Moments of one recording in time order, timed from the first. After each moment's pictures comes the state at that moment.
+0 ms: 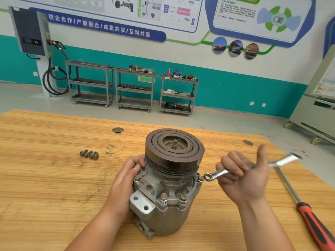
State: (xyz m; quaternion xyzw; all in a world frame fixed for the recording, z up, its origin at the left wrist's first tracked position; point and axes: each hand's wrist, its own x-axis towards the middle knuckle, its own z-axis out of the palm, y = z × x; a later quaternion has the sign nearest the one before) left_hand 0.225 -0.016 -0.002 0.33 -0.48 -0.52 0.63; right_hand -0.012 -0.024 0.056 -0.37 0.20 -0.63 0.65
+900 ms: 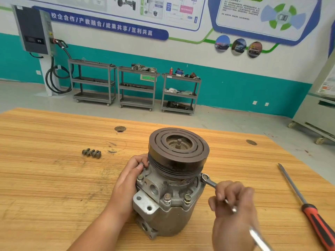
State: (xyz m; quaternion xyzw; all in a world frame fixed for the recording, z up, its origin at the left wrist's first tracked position) left_hand 0.224 -0.018 -0.005 0.36 -0.50 -0.48 0.63; right_hand 0.051 0.033 0.024 -0.37 0.34 -0.79 0.35
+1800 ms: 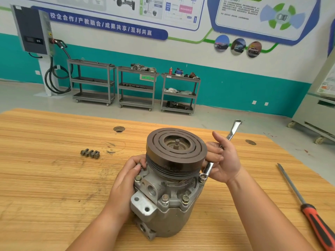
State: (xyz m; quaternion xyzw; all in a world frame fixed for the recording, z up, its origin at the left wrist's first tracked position) left_hand 0.222 -0.016 -0.001 0.31 -0.47 -0.51 0.65; right_hand -0.005 -0.091 0.052 -0.37 0.09 -0.34 0.86
